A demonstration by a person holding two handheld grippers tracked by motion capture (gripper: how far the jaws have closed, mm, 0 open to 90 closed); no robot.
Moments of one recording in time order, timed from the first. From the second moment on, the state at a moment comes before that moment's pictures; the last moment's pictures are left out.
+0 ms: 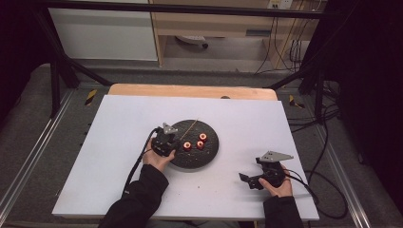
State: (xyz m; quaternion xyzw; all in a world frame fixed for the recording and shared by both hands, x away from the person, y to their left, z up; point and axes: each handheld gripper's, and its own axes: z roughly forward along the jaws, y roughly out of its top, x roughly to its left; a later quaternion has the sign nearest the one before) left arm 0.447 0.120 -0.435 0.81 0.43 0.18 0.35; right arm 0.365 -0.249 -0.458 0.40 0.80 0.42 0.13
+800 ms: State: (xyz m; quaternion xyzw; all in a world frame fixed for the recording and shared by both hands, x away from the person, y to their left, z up) left arm 0.435 0.134 -0.418 0.82 0.40 0.17 0.37; right arm 0.365 -0.249 -0.458 0.40 0.81 0.42 0.13
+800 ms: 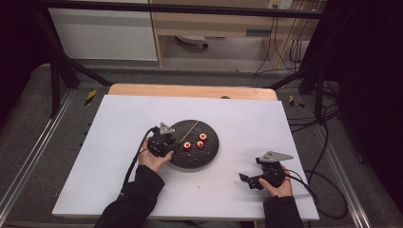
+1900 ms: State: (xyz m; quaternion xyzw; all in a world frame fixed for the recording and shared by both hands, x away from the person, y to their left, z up) left arm 0.357 0.254 -0.444 0.82 0.38 0.16 0.39; right arm 0.363 -0.248 -0.460 0.39 0.81 0.42 0.12
